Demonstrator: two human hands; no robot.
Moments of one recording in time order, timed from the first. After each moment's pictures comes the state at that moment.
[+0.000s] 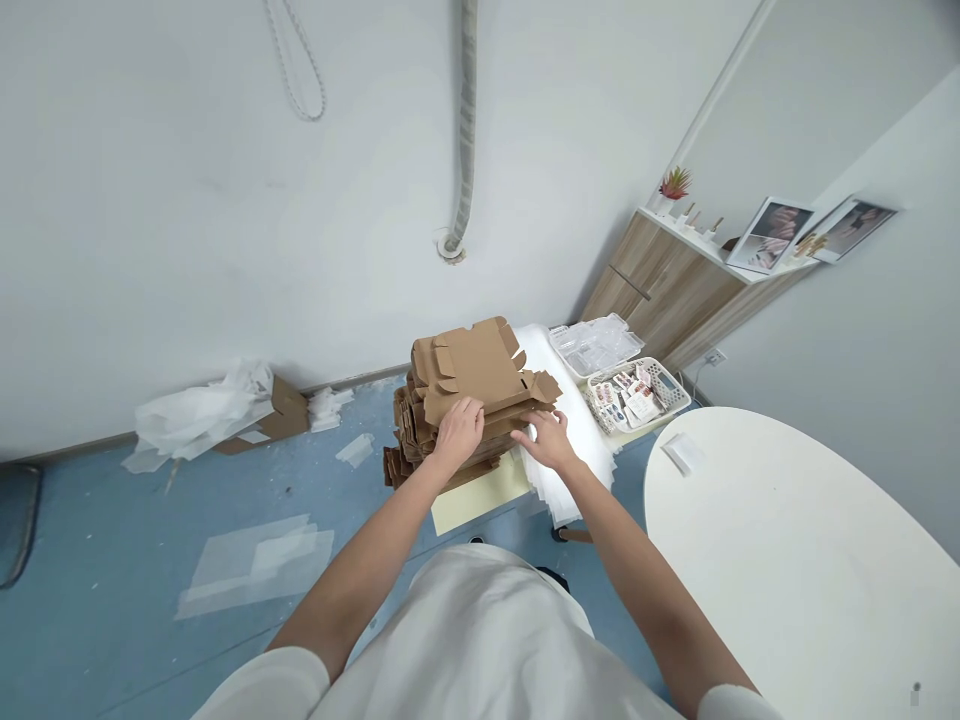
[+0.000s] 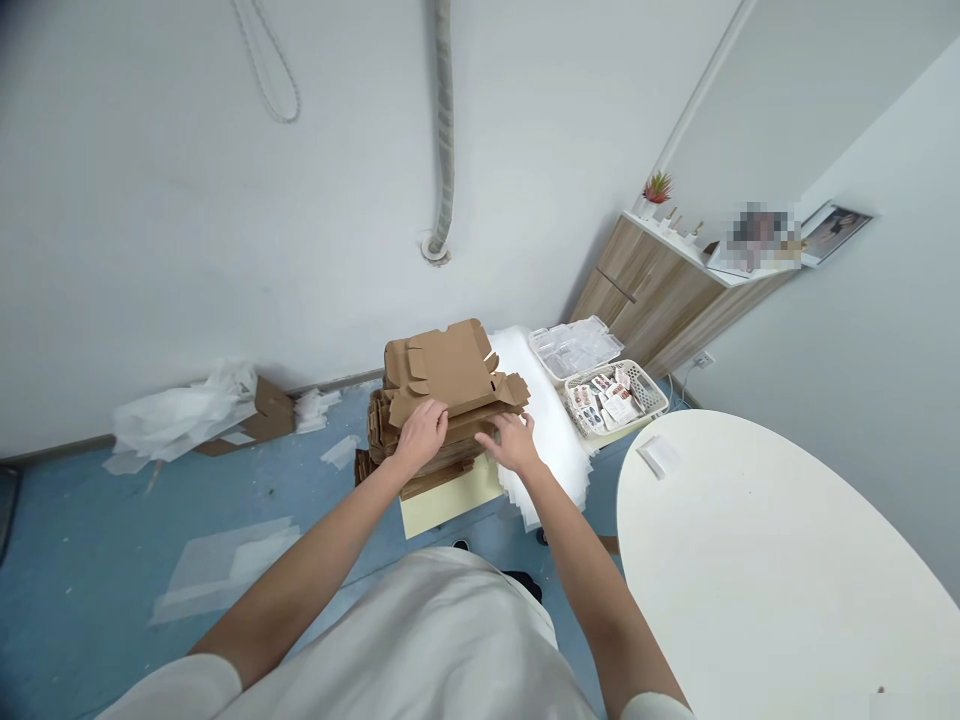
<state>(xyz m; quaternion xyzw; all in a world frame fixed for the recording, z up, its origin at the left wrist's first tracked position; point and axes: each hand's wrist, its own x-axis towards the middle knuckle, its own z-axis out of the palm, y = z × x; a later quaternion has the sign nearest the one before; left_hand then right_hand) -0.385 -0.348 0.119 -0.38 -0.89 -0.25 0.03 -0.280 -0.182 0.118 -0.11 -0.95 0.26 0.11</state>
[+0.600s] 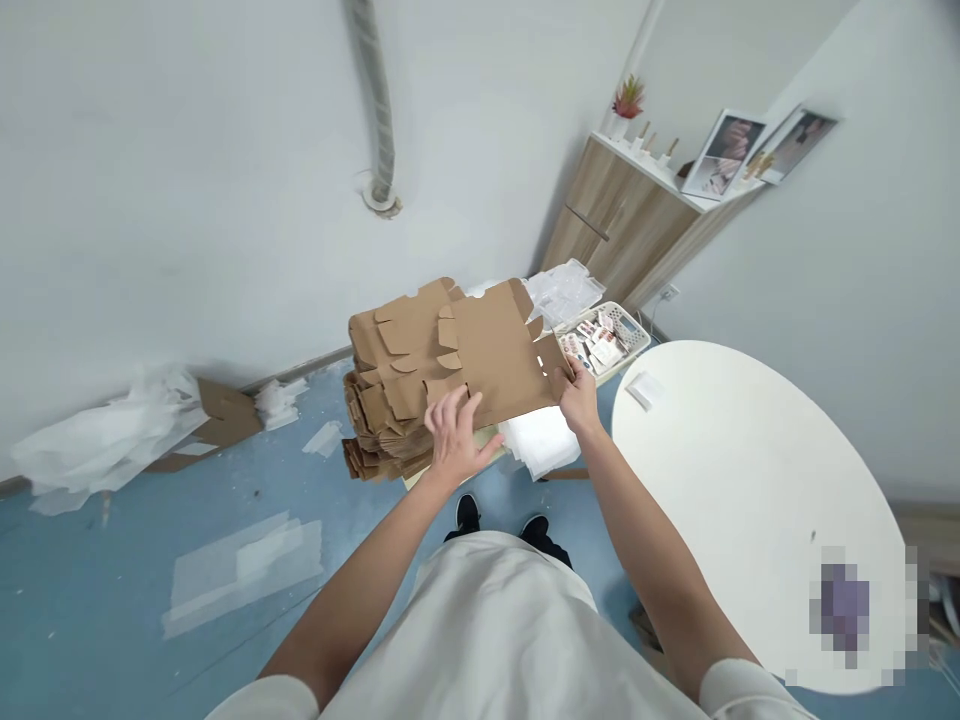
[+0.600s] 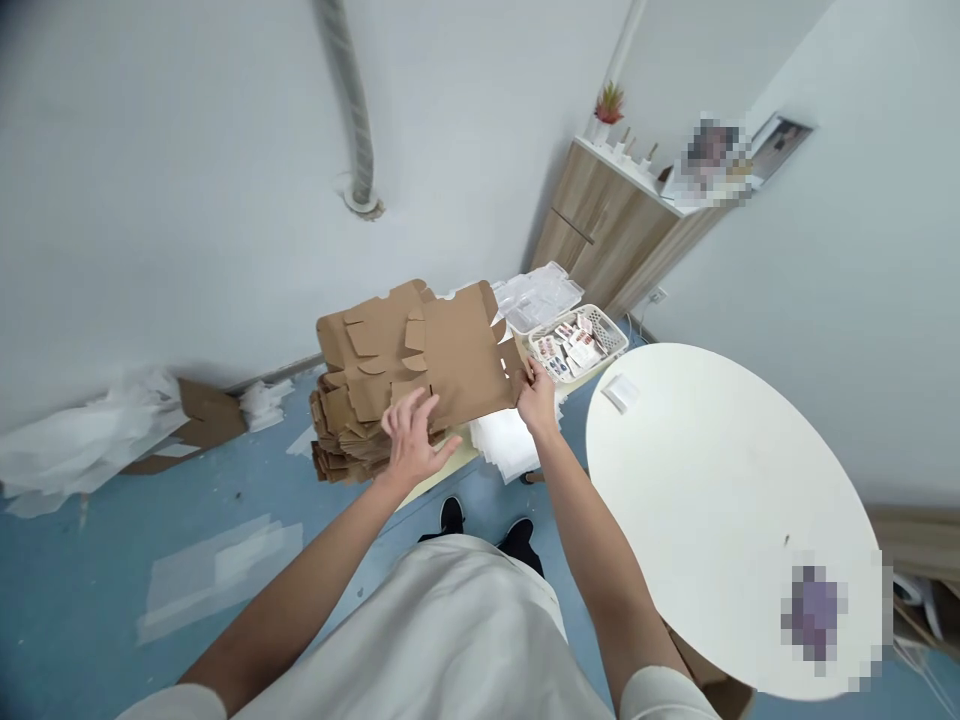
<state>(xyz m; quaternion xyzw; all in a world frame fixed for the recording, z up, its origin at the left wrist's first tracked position) -0.316 -0.332 0.113 -0.39 -0.87 -0.30 0.02 -0.240 -0.135 0.149 -0.32 -0.70 0.56 0.29</state>
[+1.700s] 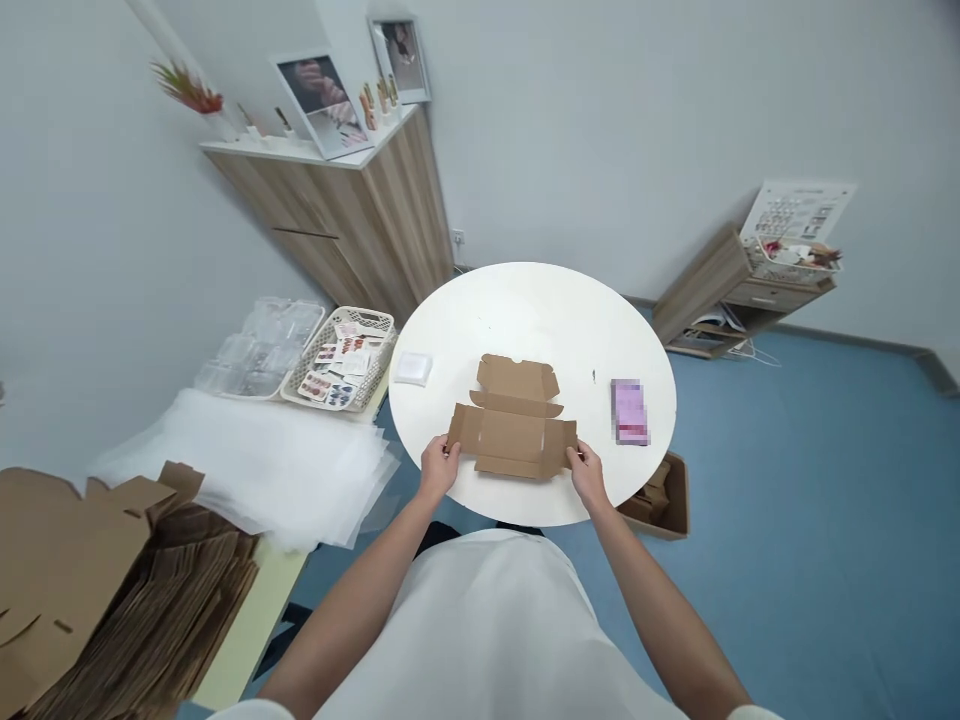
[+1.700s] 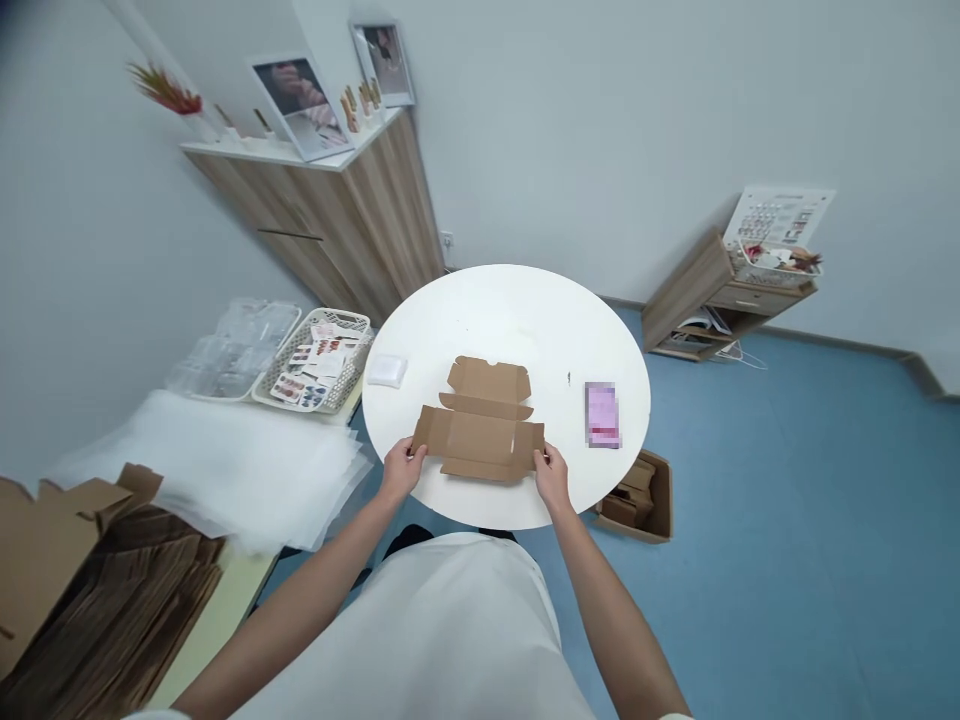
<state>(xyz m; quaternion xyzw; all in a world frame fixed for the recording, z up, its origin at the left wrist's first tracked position) -0.033 -0.078 0.032 -0.52 -0.74 -0.30 -0.30 0.247 -0.072 0.030 -0.67 -0.46 0.43 0.39</state>
